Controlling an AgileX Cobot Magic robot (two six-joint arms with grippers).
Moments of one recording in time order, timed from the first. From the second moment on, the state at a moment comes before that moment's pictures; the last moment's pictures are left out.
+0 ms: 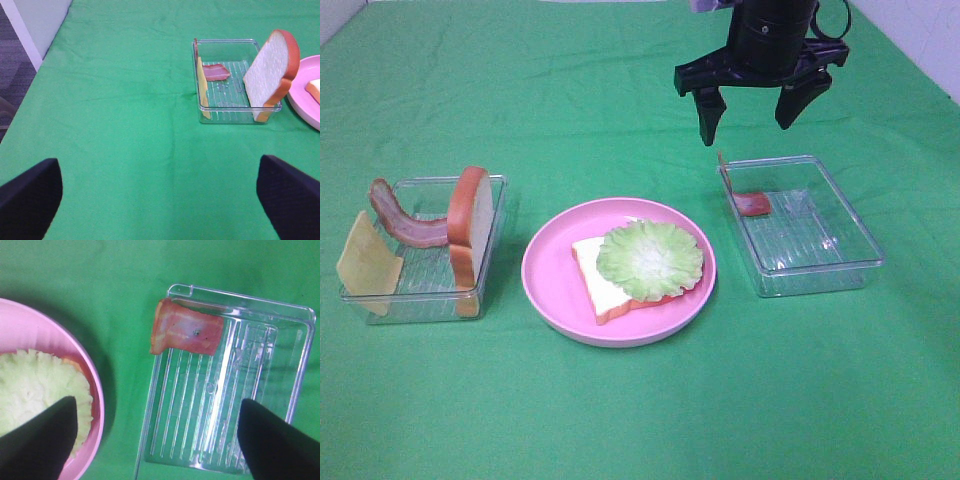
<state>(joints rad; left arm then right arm) 0.06 -0.01 -0.52 0.01 1.08 -0.03 0.41 2.14 -1.93 -0.14 1.17 0.17</state>
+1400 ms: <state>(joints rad) 0.06 -0.01 -0.52 0.01 1.08 -0.03 0.41 2.32 -1.93 -0.17 0.98 0.27</state>
